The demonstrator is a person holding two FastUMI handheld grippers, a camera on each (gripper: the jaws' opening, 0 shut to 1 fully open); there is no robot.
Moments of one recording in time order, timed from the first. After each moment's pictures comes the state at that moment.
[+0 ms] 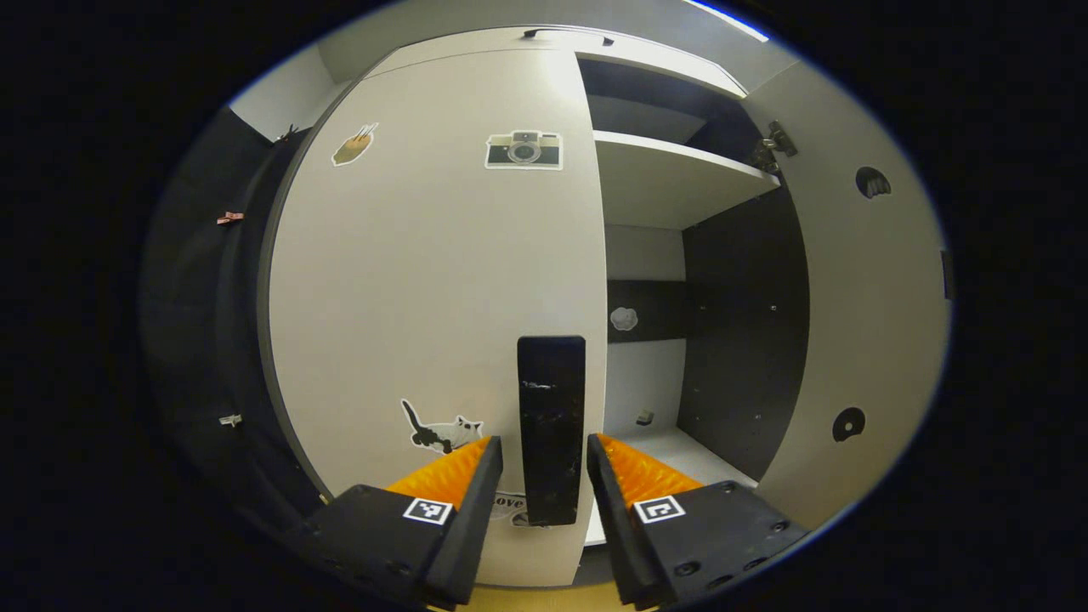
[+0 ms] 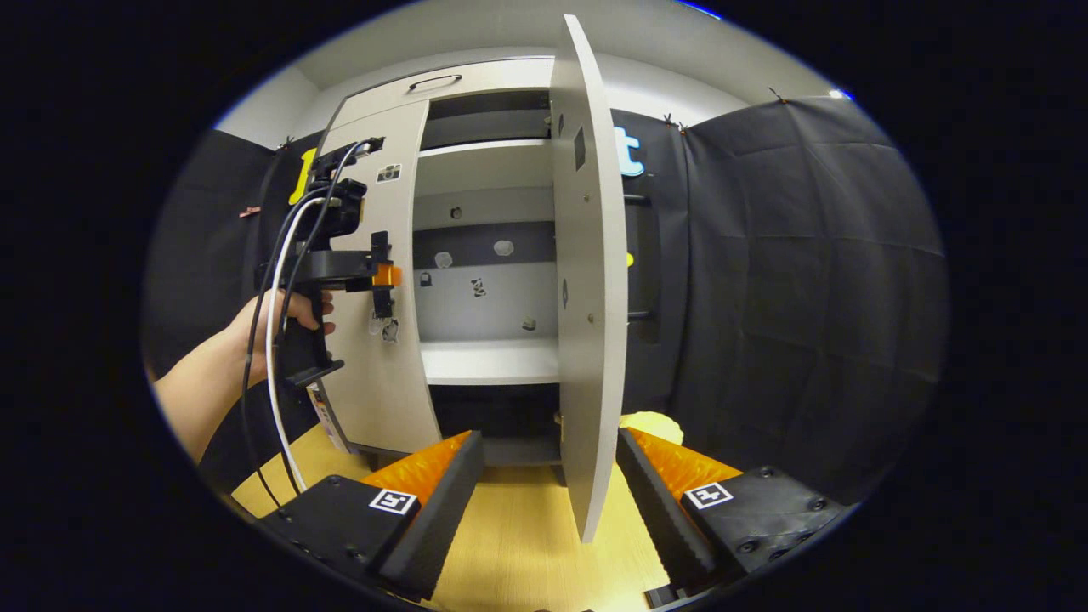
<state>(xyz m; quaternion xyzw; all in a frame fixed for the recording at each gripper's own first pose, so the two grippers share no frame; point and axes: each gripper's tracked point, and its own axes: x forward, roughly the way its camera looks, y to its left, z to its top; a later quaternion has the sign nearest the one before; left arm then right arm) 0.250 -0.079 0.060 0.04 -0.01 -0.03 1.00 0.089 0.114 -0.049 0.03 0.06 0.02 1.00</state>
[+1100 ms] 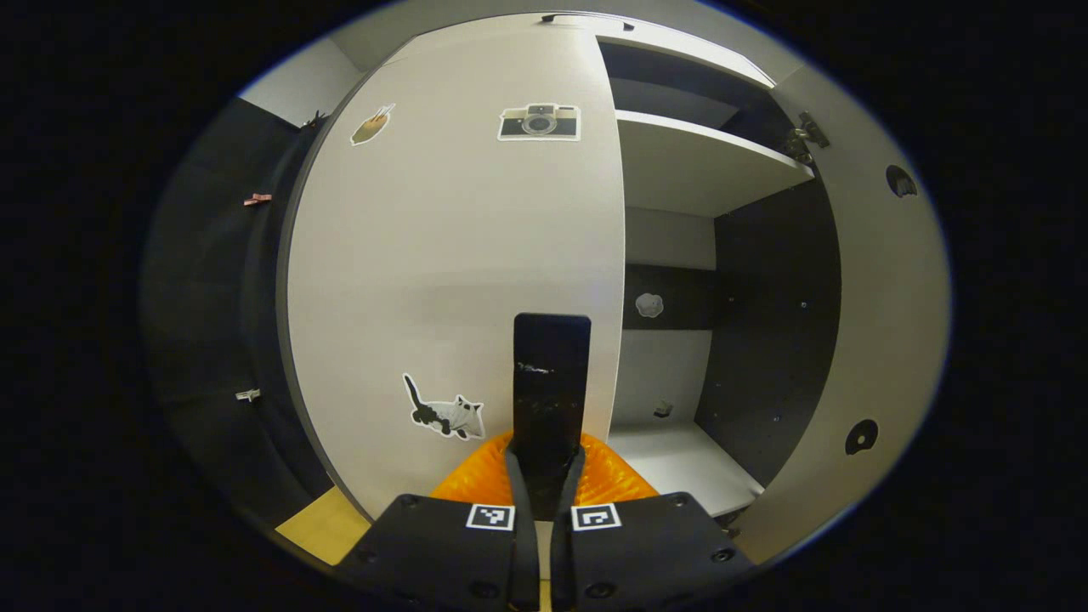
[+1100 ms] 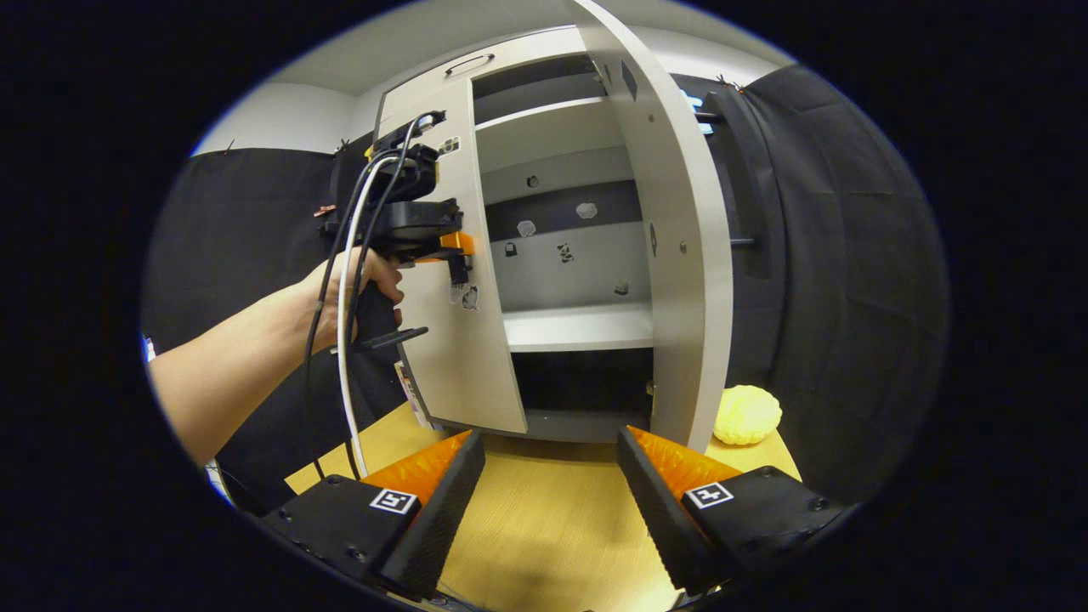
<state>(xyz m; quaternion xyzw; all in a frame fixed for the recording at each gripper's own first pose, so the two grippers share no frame) 0.248 -0.080 0.050 0.02 0.02 0.00 1.00 0.096 0.150 -0.084 0.07 0.11 0.16 0.98</state>
